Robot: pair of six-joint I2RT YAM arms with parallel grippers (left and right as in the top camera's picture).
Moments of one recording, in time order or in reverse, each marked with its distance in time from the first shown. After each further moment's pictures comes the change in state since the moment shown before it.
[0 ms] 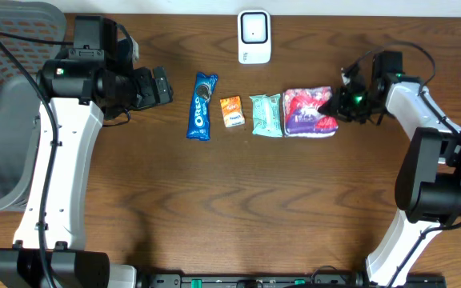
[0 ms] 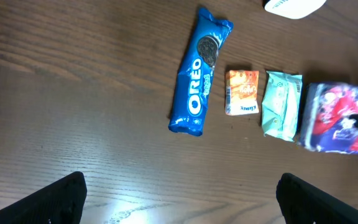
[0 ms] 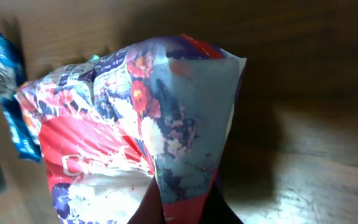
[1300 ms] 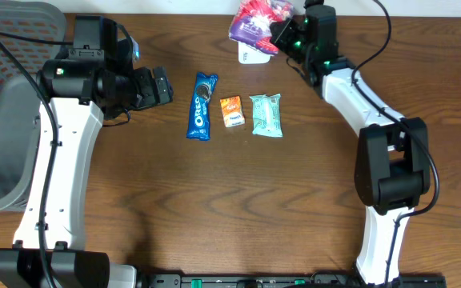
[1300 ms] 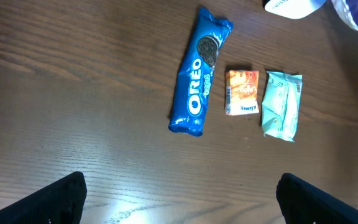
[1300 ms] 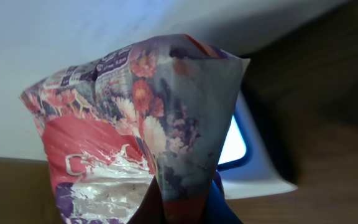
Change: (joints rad) left arm 0.000 0.000 0.000 0.000 0.000 0.000; right arm 0.325 0.112 0.180 0.794 0.349 0.681
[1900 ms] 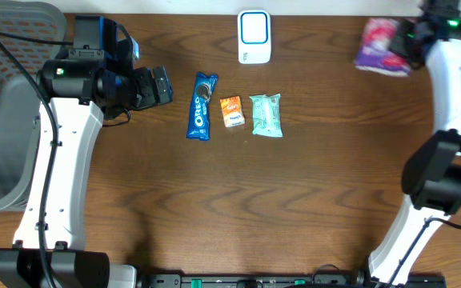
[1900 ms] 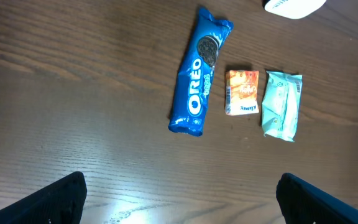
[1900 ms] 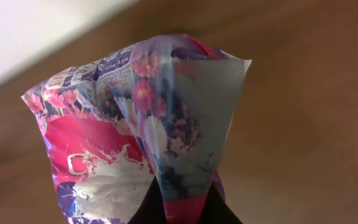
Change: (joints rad) left arm 0.000 0.000 0.000 0.000 0.000 0.000; right arm -0.440 0.000 0.423 -0.958 0.317 -0.516
